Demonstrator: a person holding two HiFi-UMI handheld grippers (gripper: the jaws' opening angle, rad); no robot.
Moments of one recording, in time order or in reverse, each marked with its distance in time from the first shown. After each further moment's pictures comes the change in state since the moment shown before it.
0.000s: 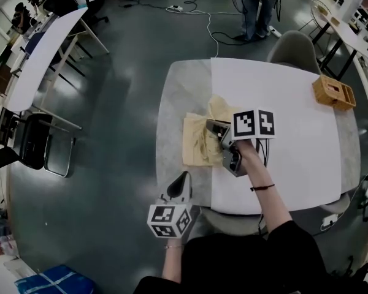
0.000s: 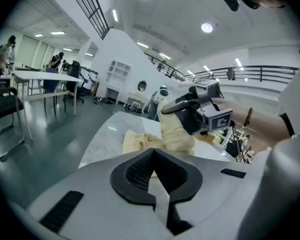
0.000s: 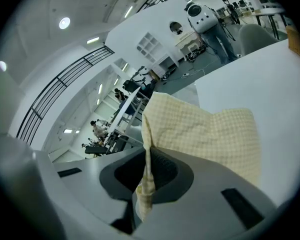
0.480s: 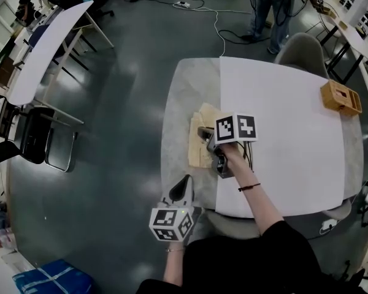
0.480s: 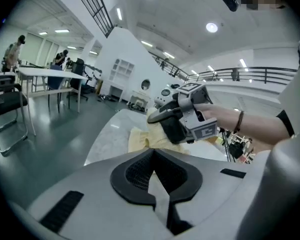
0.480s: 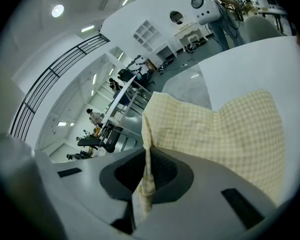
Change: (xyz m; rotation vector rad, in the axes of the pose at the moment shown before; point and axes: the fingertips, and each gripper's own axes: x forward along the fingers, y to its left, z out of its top) left arm -0.003 0.018 -0.009 -0.035 0.012 0.025; right arm 0.073 -0.010 -0.035 -0.014 0.111 -0.066
